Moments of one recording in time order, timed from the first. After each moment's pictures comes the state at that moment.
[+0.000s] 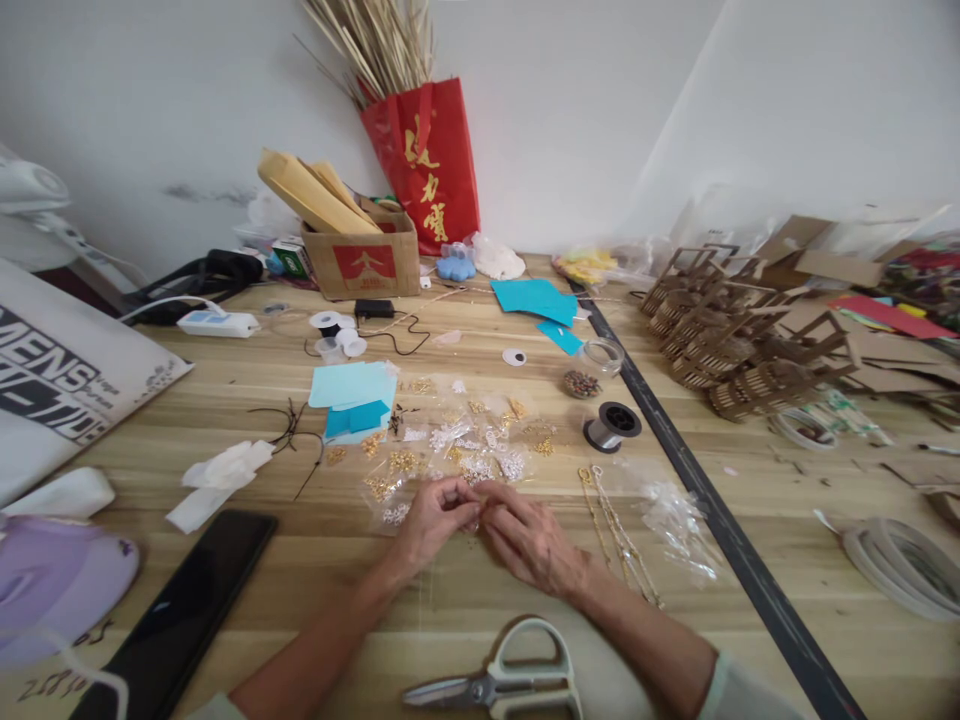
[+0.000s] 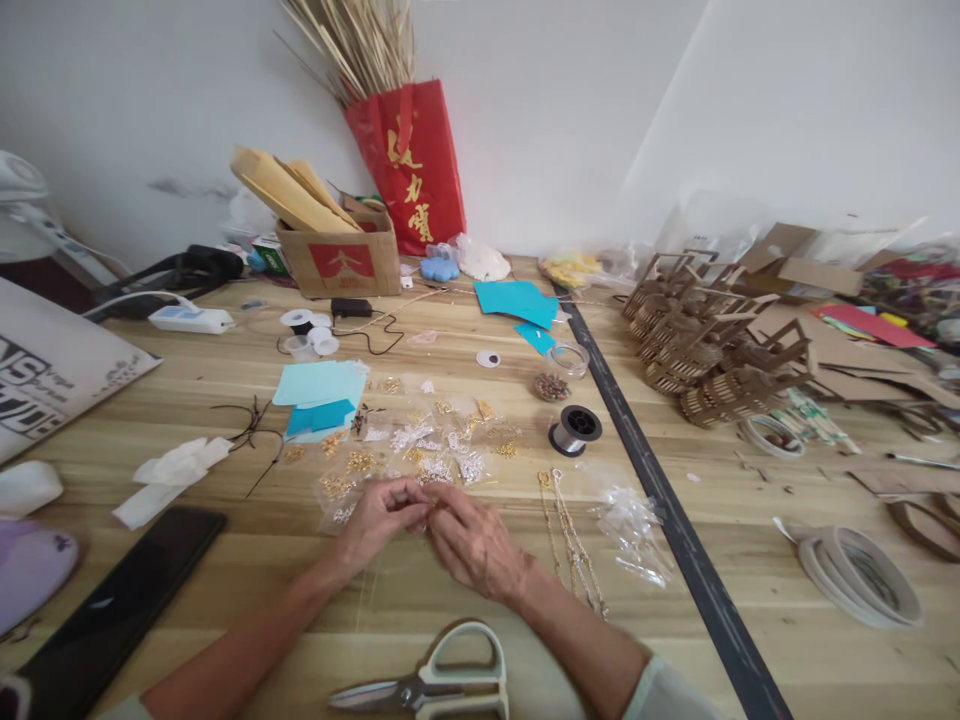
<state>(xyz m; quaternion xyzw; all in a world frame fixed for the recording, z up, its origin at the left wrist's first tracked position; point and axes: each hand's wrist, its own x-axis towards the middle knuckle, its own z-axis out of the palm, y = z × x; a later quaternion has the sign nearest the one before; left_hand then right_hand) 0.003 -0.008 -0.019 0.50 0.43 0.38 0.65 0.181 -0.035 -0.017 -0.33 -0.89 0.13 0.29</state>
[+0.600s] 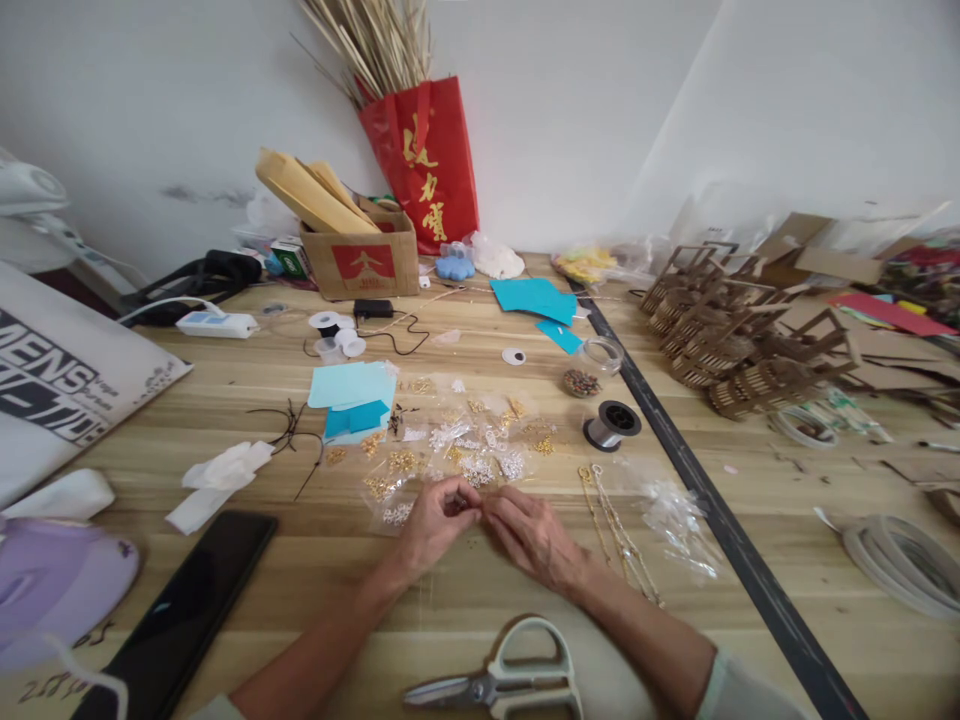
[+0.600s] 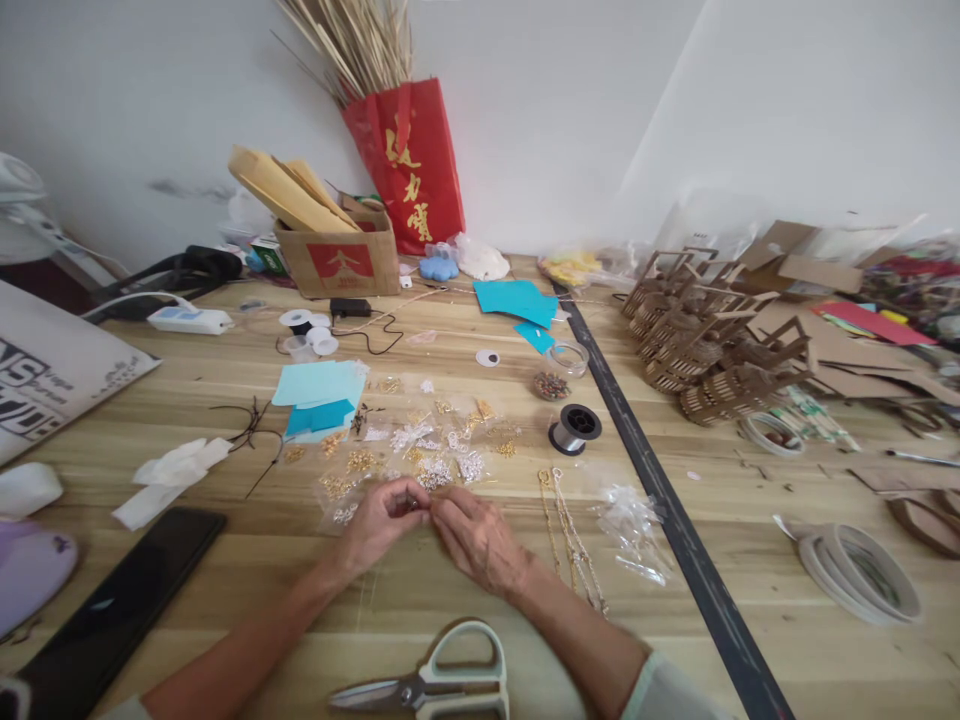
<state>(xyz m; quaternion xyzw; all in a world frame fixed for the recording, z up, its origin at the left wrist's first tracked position) 0.004 -0.010 -0.018 0.56 0.44 0.39 0.58 0.180 -0.032 -0.016 -0.35 -0.87 0.19 0.31</state>
